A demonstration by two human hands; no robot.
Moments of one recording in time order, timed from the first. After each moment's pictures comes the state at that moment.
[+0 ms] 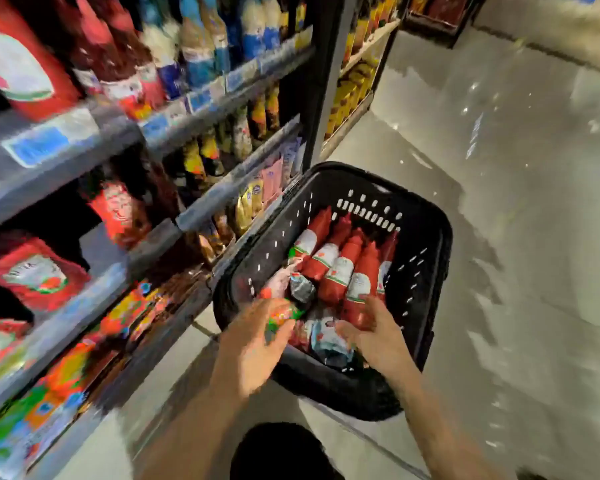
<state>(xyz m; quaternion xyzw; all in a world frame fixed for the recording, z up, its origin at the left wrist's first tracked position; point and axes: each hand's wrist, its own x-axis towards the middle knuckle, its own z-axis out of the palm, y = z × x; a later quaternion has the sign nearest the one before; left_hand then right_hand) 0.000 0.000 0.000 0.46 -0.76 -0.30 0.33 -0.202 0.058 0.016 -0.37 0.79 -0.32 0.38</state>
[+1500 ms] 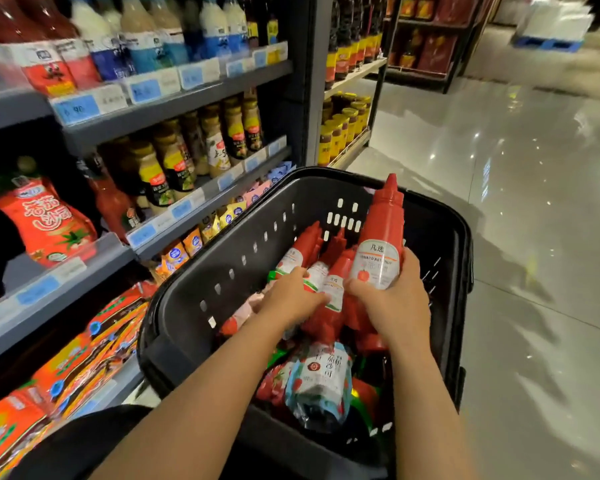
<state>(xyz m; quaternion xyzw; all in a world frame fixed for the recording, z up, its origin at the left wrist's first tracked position) -0.165 -0.097 -0.079 0.57 -0.73 -0.37 0.08 -0.283 -0.003 -0.044 -0.34 0.79 -0.48 0.20</state>
